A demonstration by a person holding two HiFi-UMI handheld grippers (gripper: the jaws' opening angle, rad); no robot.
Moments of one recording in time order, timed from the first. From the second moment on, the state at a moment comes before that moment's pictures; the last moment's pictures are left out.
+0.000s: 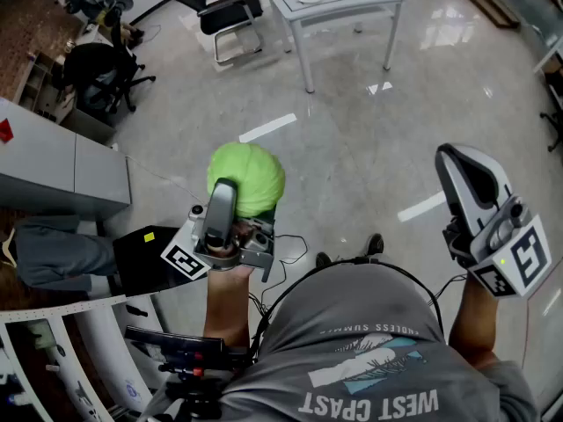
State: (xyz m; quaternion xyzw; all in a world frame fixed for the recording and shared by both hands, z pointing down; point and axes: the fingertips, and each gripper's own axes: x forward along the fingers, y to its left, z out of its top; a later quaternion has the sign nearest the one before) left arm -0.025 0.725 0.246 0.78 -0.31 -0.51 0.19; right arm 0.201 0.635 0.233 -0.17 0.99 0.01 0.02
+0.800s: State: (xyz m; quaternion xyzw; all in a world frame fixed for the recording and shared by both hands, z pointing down) left arm 0.086 0.649 0.244 0.77 -0.35 -0.50 0.18; right arm 0.307 0.551 0.230 -0.13 0.99 -0.04 0.06
